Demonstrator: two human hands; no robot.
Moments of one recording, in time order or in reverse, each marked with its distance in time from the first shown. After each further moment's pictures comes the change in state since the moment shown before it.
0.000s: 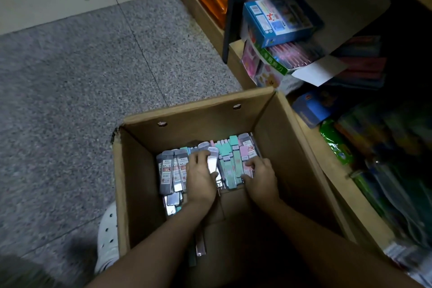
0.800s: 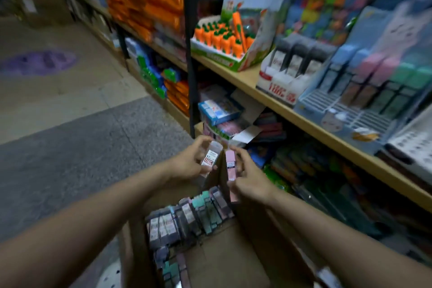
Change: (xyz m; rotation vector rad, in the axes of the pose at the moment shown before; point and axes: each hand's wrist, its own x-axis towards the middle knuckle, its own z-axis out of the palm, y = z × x) left_hand 0.006 0.186 -0.177 -0.338 -0.700 0.343; right_hand -0.095 -0.072 -0.195 0.609 -0.070 -0.335
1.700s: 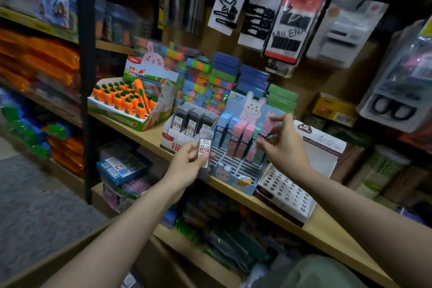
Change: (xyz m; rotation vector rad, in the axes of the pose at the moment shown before) left_hand 0.076 0.158 0.113 -0.401 0.054 0.411; right_hand -0.097 -0.122 -0.234 -0.547 0.938 -0.246
